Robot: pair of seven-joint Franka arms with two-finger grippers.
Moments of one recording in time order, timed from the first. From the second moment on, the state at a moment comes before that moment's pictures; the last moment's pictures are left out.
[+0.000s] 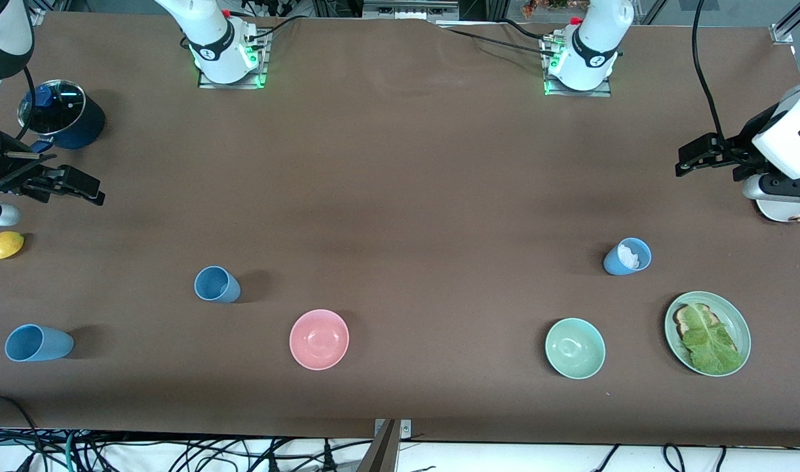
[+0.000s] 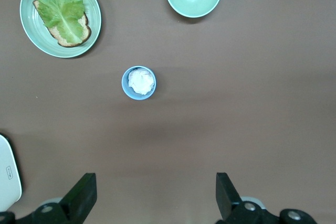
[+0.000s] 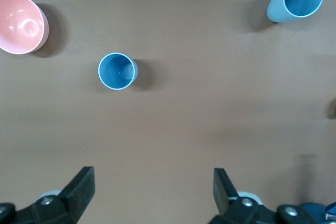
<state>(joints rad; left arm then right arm) 0.08 0.12 -0.13 -1.46 -0.01 1.46 0.01 0.03 0.16 -0.04 -1.51 0.02 1.65 0.03</state>
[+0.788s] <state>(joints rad) 0.23 0.13 -0.11 -1.47 -0.01 1.46 0.14 0.03 0.16 -0.04 -1.51 0.02 1.66 0.03</state>
